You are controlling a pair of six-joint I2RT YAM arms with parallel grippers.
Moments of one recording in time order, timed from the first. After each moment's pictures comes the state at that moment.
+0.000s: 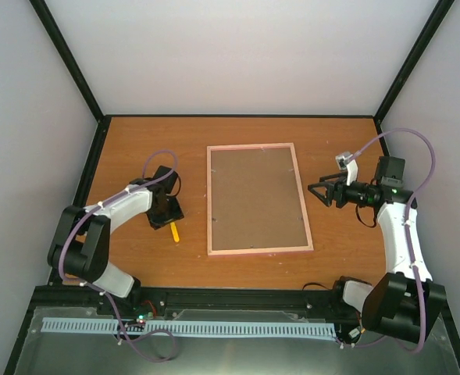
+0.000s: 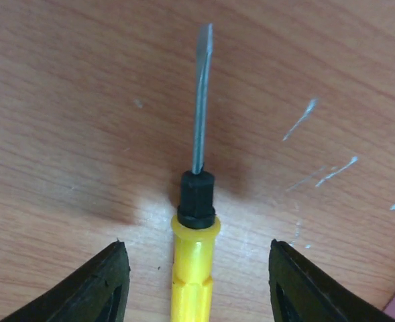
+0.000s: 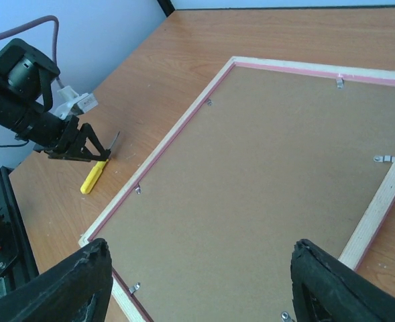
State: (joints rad) left arm -0.32 1.50 0.86 -0.73 0.01 -0.77; right arm -0.26 1.13 0.91 -0.72 -1.06 -0.41
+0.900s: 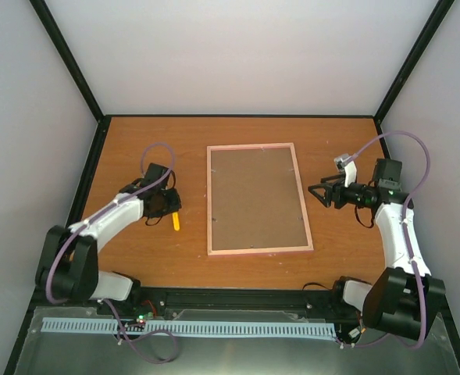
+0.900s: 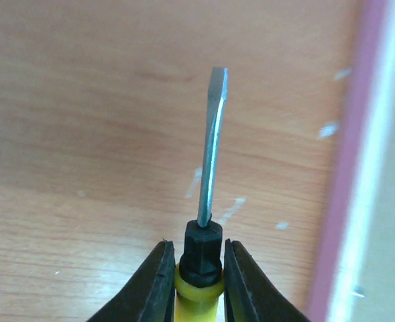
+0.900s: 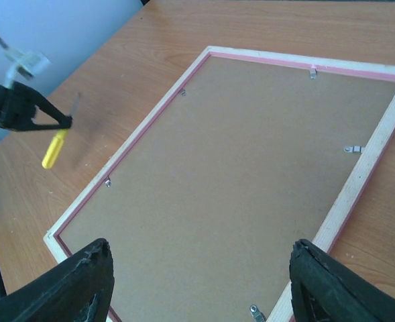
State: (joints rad) left arm -0.31 1.42 0.81 -0.55 0.00 -0.62; right arm -0.25 1.14 0.86 -0.64 -1.00 -0.43
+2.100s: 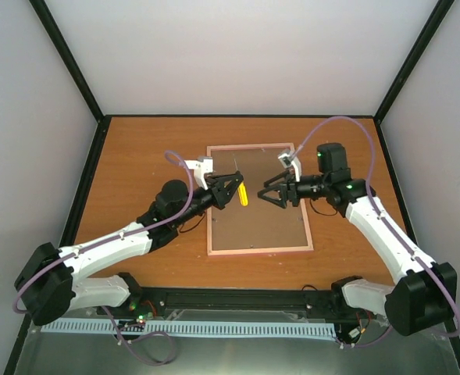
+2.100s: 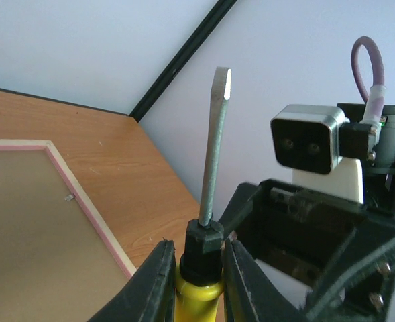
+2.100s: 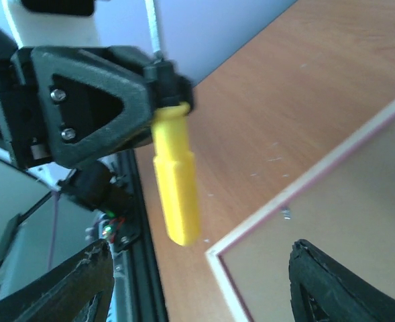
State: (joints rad) left arm -0.81 1.17 0.65 0.51 0.12 -0.71; right arm 0.28 1.18 0.97 -0.46 -1.03 -0.01
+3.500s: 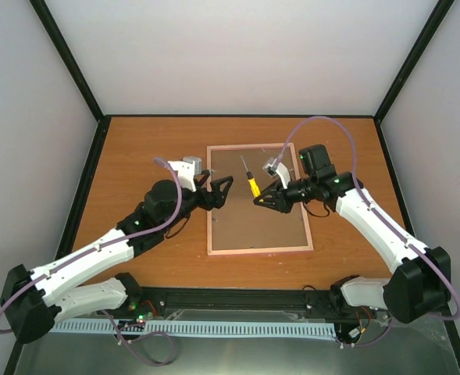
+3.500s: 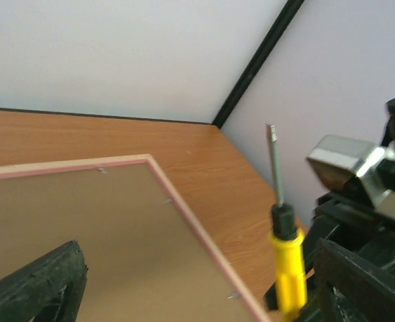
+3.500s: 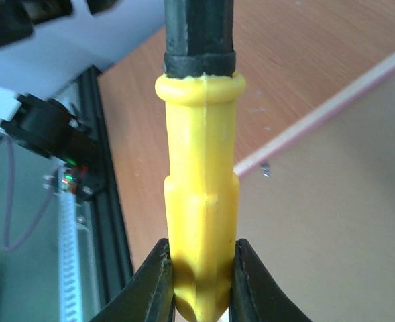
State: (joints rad) left arm -0.83 1.03 0.71 0.19 -0.09 -0.53; right arm 0.42 1.29 1.04 -0.62 -0.90 -0.18
